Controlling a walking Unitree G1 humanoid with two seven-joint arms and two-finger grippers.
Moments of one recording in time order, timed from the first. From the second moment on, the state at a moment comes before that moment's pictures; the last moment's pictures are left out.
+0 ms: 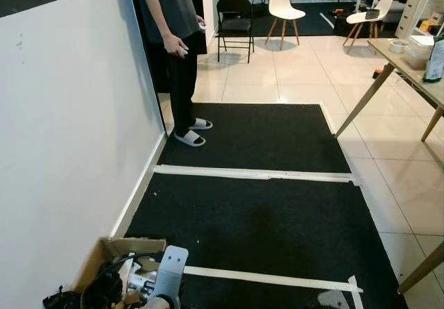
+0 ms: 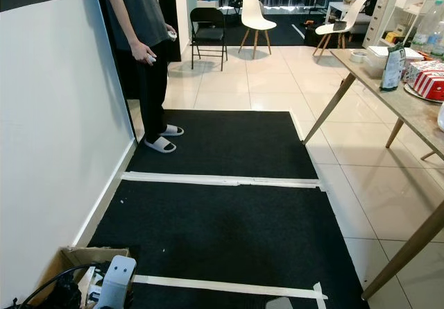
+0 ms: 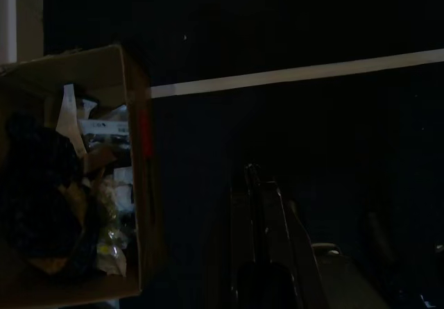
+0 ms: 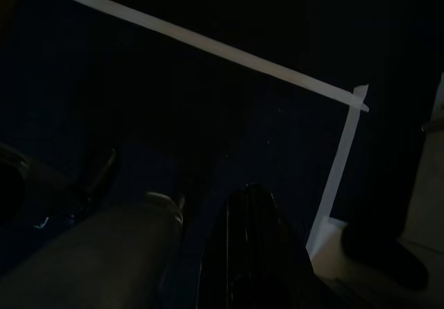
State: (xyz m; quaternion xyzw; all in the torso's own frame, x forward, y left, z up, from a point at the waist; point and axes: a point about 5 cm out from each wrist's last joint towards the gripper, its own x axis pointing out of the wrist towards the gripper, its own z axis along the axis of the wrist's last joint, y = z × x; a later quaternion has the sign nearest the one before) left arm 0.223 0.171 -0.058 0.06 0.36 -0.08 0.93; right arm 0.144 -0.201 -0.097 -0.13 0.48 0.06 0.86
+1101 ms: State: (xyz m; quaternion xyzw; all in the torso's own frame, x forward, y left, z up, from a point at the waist) left arm 0.228 0.166 -0.055 0.05 0.35 -0.08 0.93; right arm 0.150 -0.216 -0.091 -0.12 0.47 0.05 0.87
